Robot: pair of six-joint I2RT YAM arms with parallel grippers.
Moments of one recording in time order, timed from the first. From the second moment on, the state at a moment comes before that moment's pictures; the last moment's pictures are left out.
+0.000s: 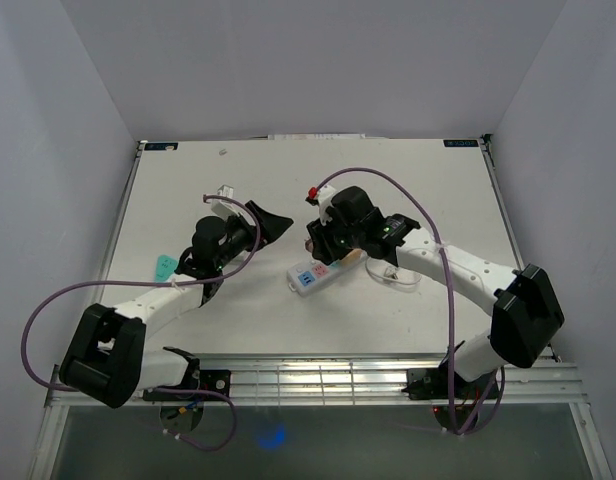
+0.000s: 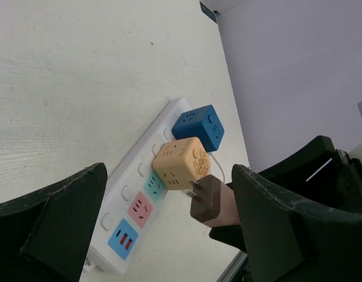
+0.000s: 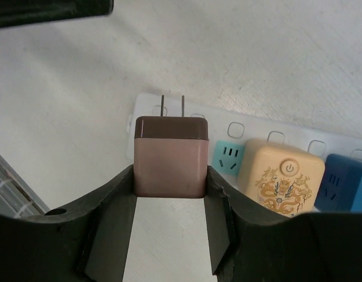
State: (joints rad) left arm -0.40 1.27 0.54 0.57 0.26 -0.88; right arm 0.81 1.48 1.16 -0.39 -0.12 0.08
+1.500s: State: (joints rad) left arm -0.58 1.52 0.57 0.73 0.35 -0.96; right arm 0.81 1.36 1.00 -0.35 -0.13 0.05
